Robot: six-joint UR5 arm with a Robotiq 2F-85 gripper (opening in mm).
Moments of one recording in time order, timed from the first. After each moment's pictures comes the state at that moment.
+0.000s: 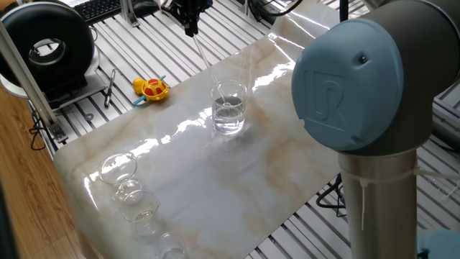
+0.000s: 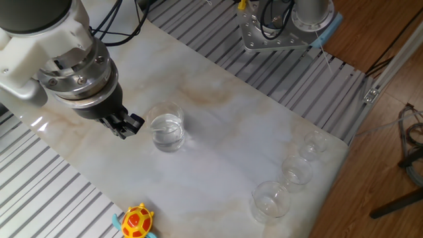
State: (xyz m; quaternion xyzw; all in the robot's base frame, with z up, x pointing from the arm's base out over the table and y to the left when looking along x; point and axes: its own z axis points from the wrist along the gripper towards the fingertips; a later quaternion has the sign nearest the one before) arm 0.665 0.041 0.232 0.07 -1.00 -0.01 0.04
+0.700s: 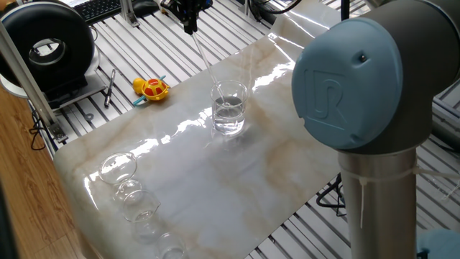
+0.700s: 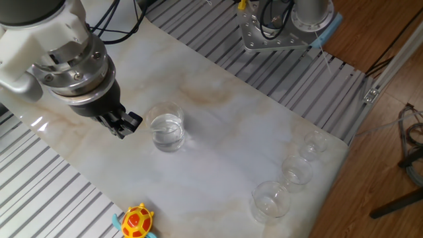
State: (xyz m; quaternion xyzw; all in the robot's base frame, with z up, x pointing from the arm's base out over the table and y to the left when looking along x) arm 0.668 0.040 0.240 0.08 -1.00 -0.01 0.03
